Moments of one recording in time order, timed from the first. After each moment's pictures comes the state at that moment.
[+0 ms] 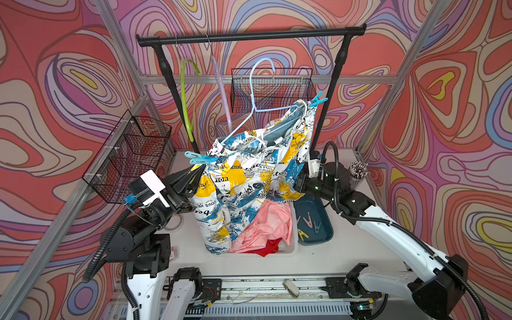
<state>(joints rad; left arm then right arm) 0.04 0.65 1.03 0.43 0.81 -0.37 0.60 1.13 1.00 -0.16 -0.23 0.67</state>
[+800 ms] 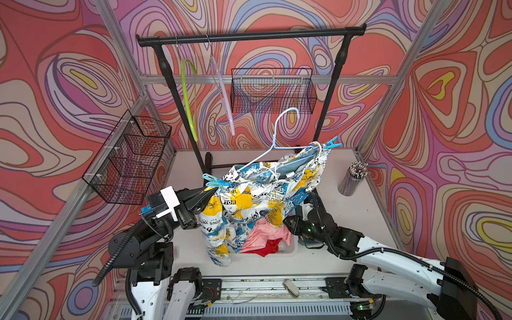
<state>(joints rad) 0.04 0.56 0.91 0.37 1.00 -0.37 0.92 0.97 0.55 -0.12 0.09 0.92</state>
